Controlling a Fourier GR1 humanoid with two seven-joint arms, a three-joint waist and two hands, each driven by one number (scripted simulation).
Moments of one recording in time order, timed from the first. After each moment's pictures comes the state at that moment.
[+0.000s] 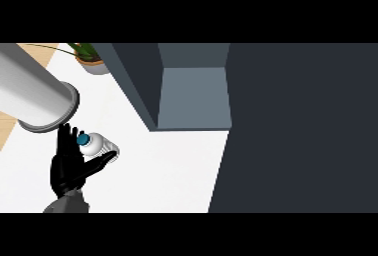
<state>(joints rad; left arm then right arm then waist) -0.11 0.01 0.35 -1.09 0.29 0.06 -0.36 0.19 -0.26 0.70 -2.49 0.10 -0.33 0.26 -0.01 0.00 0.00</state>
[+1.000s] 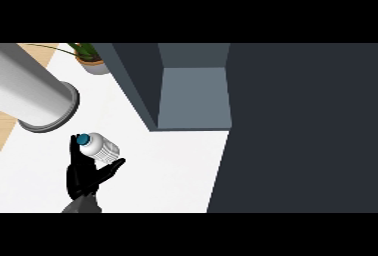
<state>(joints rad) -0.21 0.03 0.39 -0.71 0.36 -0.03 -0.66 0.14 -0.29 0.73 -2.49 0.11 -0.39 0.31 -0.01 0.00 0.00</state>
